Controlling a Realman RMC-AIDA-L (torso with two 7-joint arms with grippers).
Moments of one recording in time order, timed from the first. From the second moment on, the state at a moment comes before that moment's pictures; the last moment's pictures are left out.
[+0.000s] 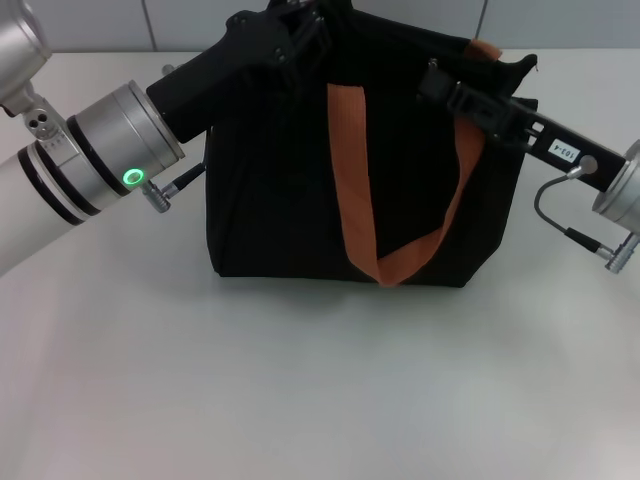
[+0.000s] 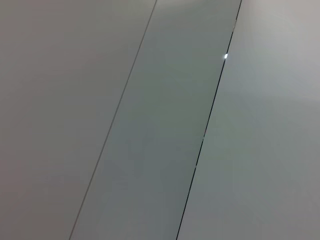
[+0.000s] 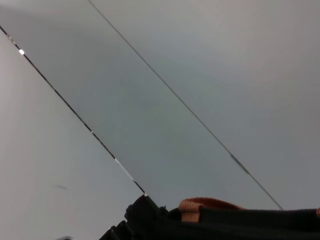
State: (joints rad) left arm -0.77 -2.08 0.71 0.12 1.37 1.53 -1.02; right arm 0.64 2.08 -0.37 -0.23 -1.78 -1.54 1.46
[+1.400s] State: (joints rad) left arm -0.77 -2.08 0.71 0.12 1.37 1.53 -1.02; right arm 0.65 2.08 -0.39 -0.23 -1.78 -1.51 1.48
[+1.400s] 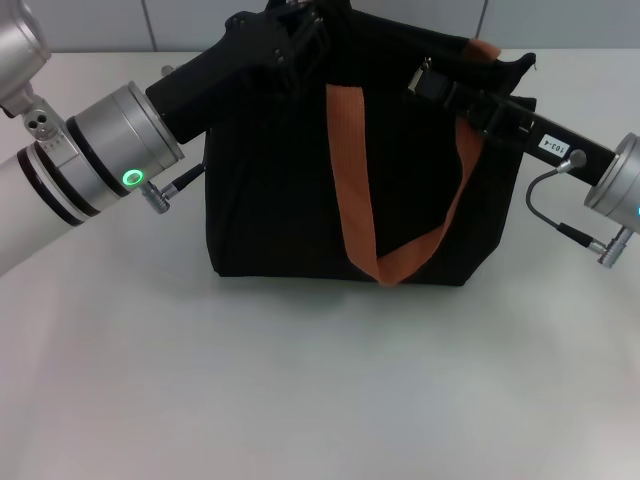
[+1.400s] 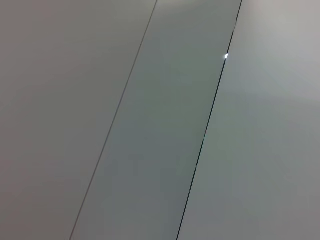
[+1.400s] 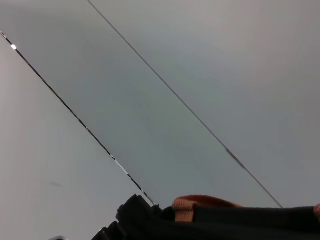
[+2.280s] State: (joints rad) left arm -0.77 -2.08 0.70 0.12 1.36 1.53 -1.02; right arm 0.61 2.08 -0.37 -0.25 -1.76 -1.47 1.49
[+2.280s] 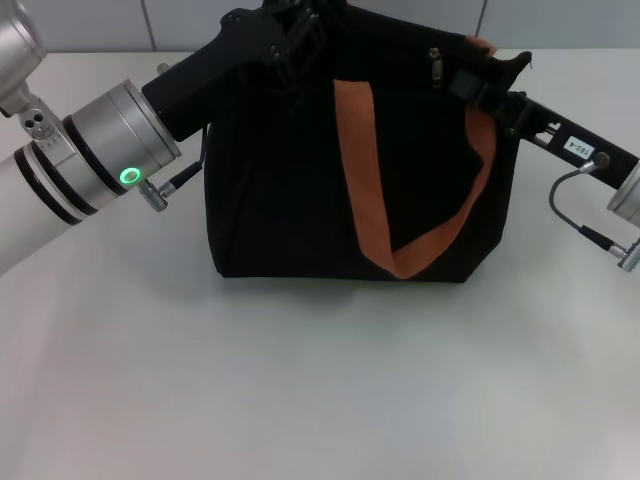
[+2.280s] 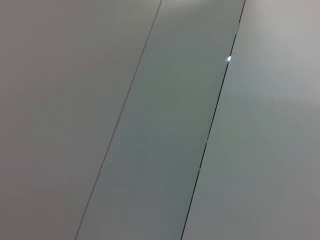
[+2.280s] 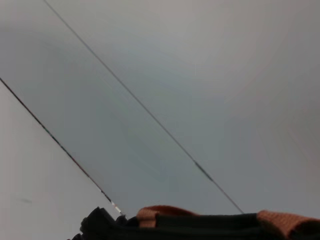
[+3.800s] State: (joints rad) left arm -0.85 -2.08 0.69 0.00 1.28 1.53 -1.03; right arm 0.57 2.08 -0.41 -0.37 -1.69 -1.65 1.31
